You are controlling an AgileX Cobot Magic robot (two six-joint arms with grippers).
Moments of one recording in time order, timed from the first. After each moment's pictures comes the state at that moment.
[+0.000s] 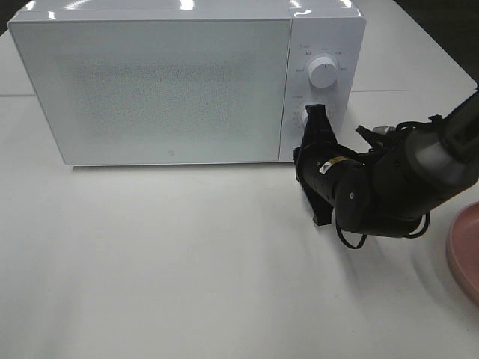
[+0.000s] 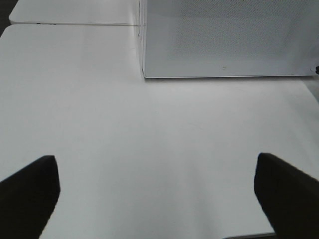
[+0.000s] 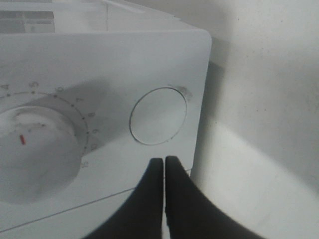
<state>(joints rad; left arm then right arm) -0.02 0.00 -0.51 -0.16 1.07 0.08 0.56 2.08 -0.78 0.59 -0.87 1.29</state>
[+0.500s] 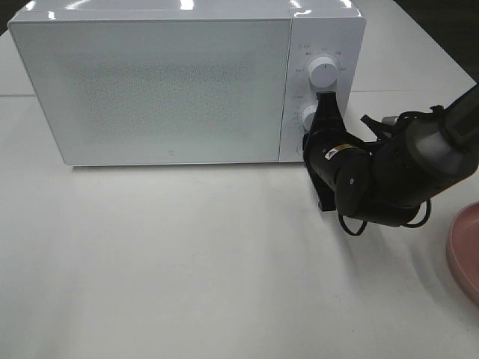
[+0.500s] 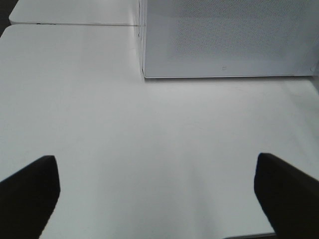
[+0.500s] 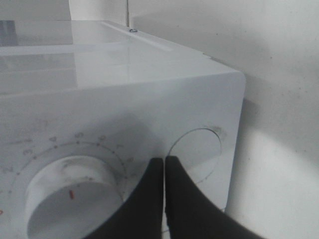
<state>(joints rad) -0.02 0.00 -0.51 -0.16 1.07 0.08 0.53 2.09 -0.82 0.64 -0.89 1.25</state>
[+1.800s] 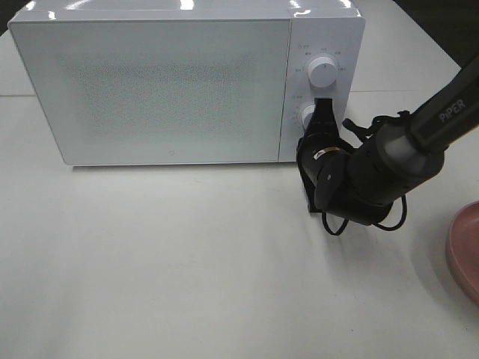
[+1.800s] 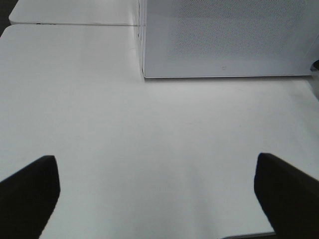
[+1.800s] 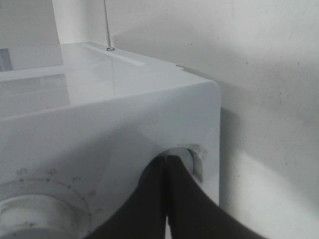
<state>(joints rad) -0.02 0.00 -0.51 -0.16 1.07 0.08 0.54 2.17 -0.93 0.77 -0.89 1.25</state>
